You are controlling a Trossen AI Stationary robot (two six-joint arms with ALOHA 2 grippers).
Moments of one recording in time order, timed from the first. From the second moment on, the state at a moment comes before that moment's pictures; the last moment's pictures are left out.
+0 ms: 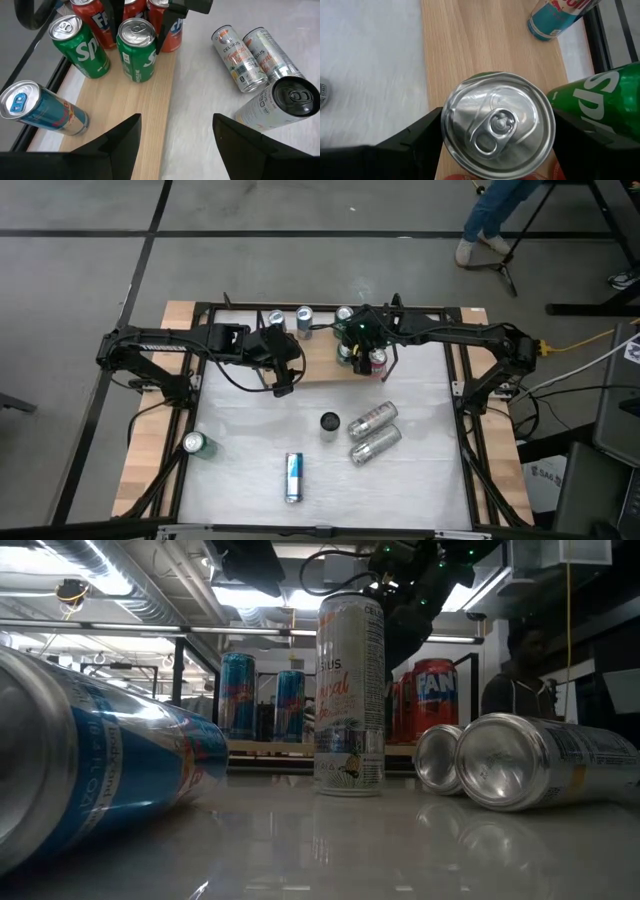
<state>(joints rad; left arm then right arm) 0.03 1.39 1.36 -0.77 -0.22 -0.12 -0.32 1.60 1.25 -0.58 -0.06 -0.32</state>
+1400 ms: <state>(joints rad) 0.03 1.39 1.36 -0.77 -0.22 -0.13 -0.32 1.60 1.28 -0.58 0.01 -0.32</state>
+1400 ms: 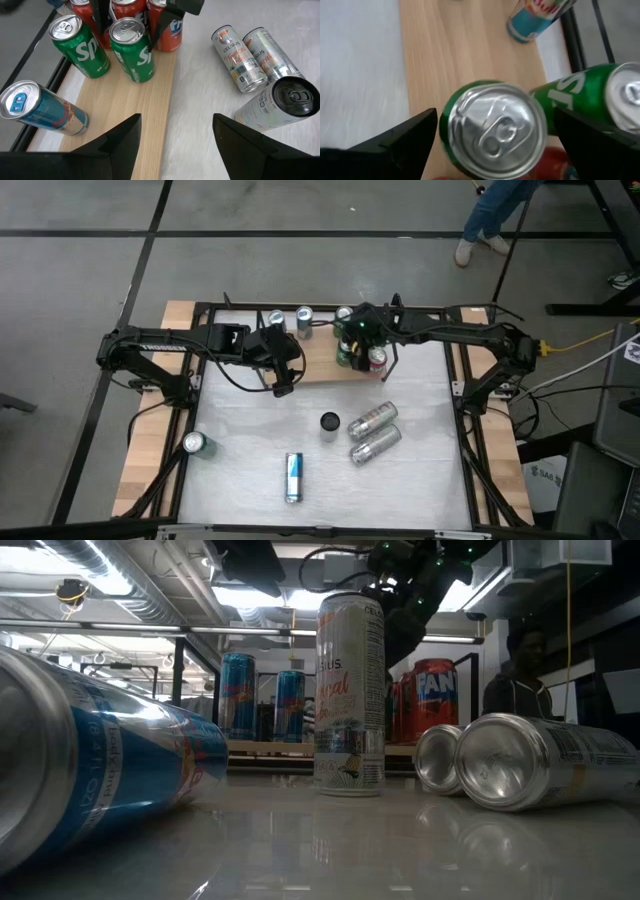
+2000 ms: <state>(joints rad) 0.03 1.39 1.36 -0.77 -0.22 -0.13 -0.32 1.60 1.44 -0.77 -0.03 -0.22</state>
